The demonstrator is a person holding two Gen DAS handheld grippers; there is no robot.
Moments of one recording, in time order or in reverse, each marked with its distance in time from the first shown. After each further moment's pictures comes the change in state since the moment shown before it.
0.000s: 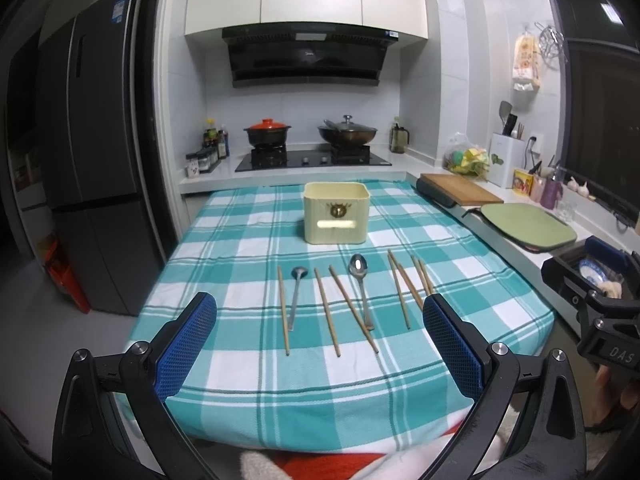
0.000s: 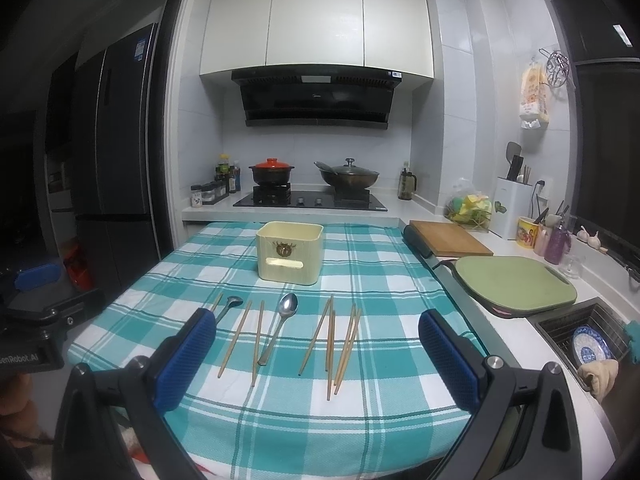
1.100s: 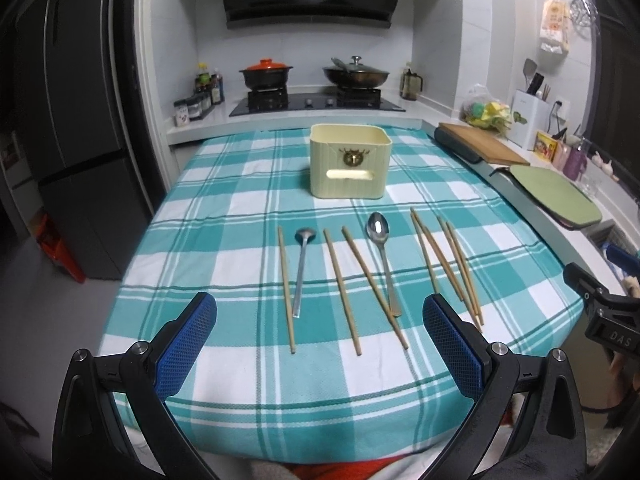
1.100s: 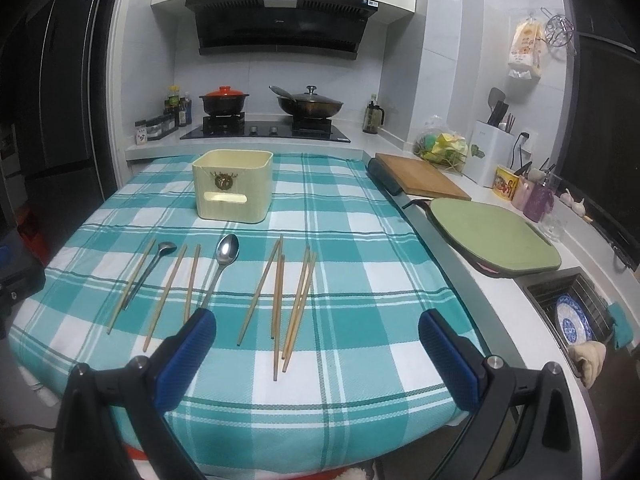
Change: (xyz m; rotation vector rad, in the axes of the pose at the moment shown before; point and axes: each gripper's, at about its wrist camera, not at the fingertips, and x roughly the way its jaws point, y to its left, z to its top) left arm 0.115 0.016 0.013 -0.004 0.226 0.009; right arm 0.105 -0.024 -0.014 -0.007 0.270 -0.164
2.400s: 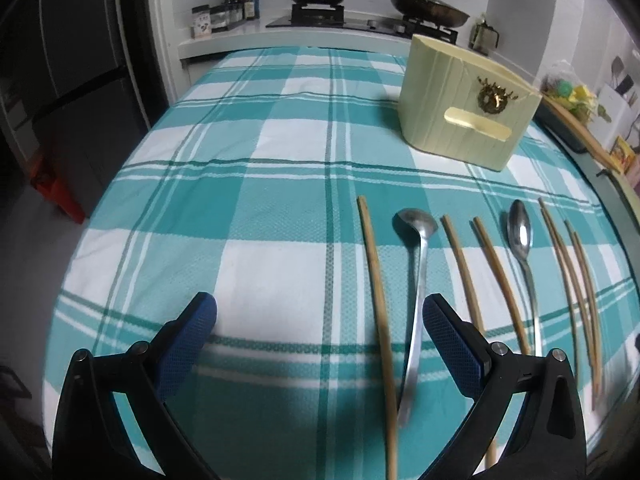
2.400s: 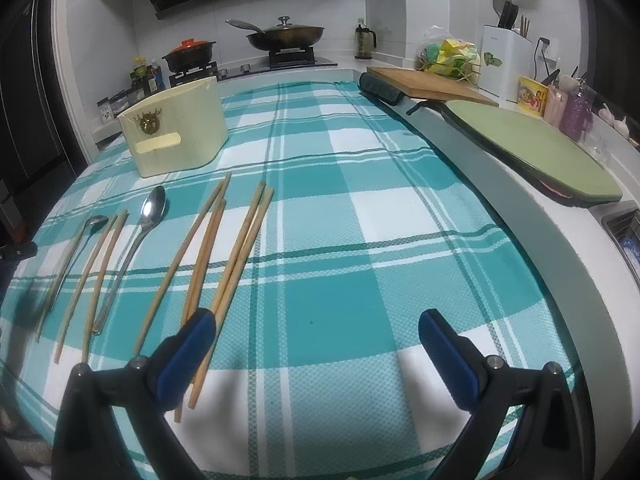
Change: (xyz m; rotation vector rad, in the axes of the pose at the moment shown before) left arm 0.234 0.082 0.022 -0.120 0.237 0.078; right arm 0.165 -0.063 -0.035 0.131 0.196 0.086
